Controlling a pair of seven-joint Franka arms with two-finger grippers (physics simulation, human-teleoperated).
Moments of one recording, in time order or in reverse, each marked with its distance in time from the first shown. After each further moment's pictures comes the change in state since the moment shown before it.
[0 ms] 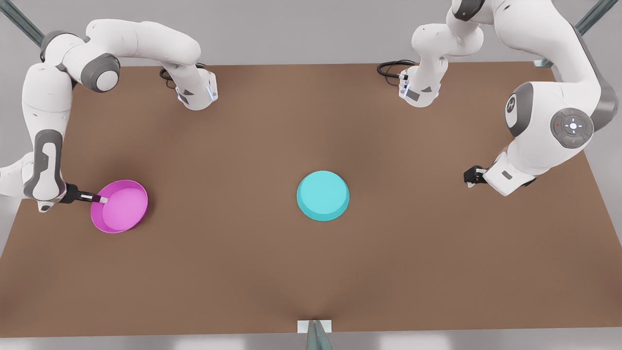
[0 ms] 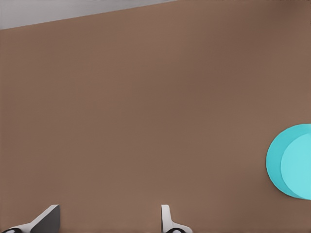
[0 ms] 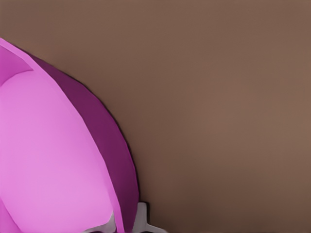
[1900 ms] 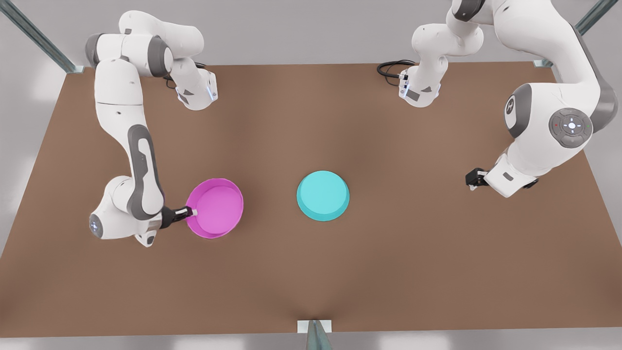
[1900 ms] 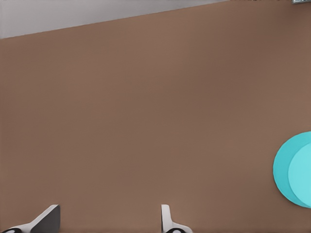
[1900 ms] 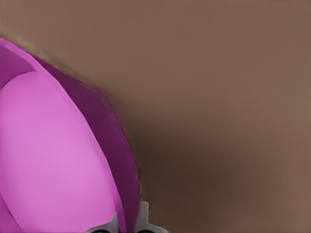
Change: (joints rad) left arm -0.001 0.003 0.001 -0.002 0.023 0.031 -0.006; right arm 0.670 -0.132 -0.014 0.006 0.148 -0.199 0.157
